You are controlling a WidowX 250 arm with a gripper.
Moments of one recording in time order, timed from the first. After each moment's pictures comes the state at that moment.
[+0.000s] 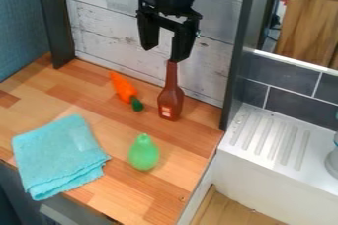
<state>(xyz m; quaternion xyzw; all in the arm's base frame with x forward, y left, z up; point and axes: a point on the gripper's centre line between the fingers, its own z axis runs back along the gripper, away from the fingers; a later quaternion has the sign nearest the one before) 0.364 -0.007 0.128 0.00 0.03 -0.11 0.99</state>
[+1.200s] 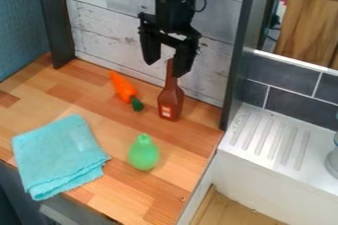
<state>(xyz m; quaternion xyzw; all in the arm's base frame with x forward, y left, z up) 0.369 -0.009 0.103 0.00 -0.01 -0.10 0.99</state>
